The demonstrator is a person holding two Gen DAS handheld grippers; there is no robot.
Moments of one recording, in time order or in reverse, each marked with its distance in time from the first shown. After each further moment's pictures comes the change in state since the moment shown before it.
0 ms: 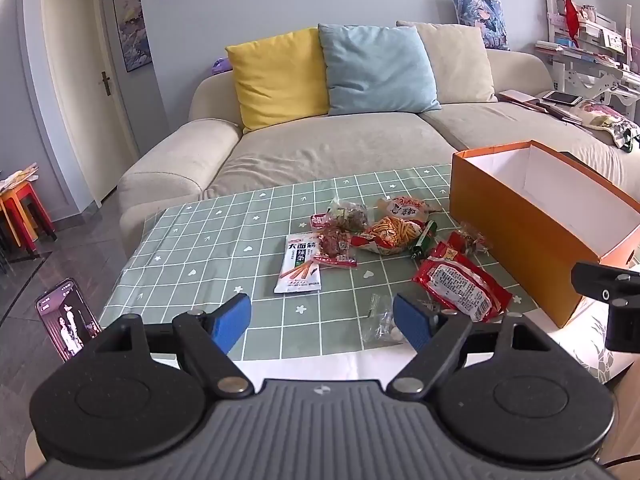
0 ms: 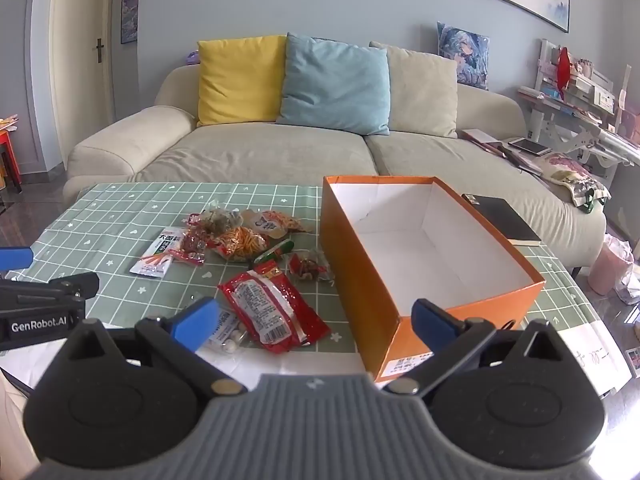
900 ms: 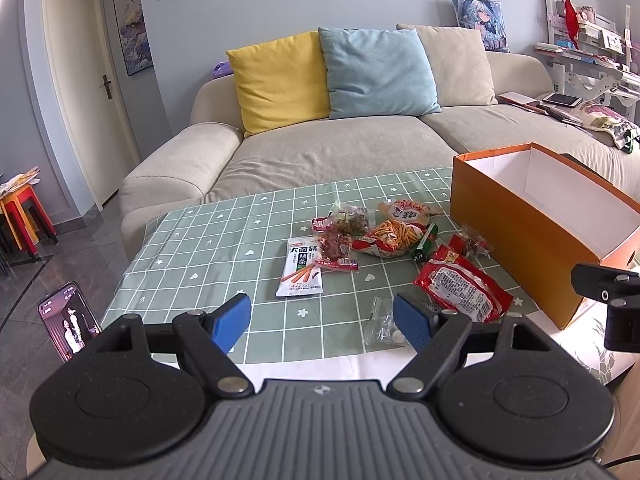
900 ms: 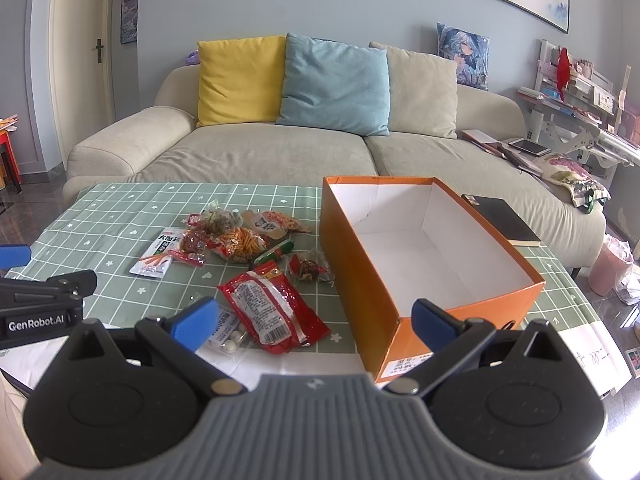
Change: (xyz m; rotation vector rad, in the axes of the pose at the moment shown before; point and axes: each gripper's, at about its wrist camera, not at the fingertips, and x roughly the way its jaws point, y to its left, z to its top) left arm -0.003 0.008 0.000 -0.001 -0.006 0.007; right arm 0.001 0.000 0.001 0.000 0.000 0.000
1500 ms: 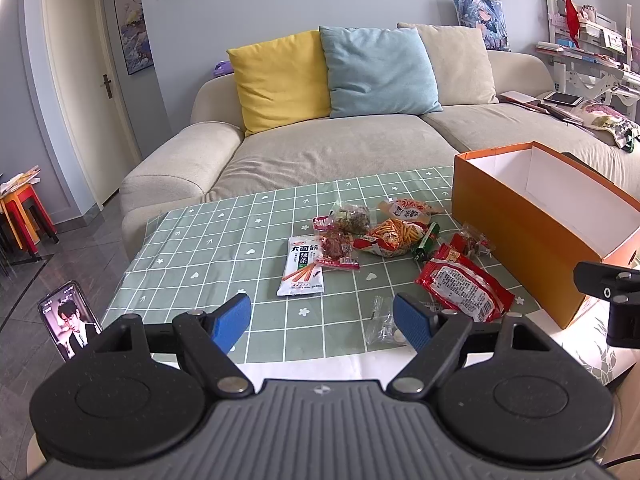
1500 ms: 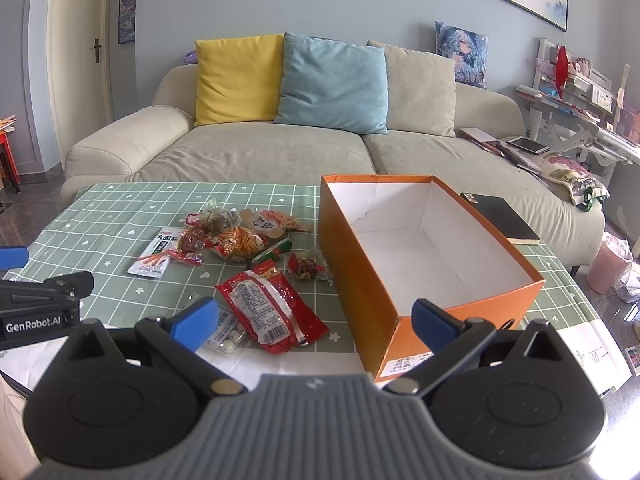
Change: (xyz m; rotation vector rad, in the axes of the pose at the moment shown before) left arm 0.000 -0.001 0.000 0.001 0.002 0.000; right arm 0.000 0.000 -0.001 0.001 0.002 -0.001
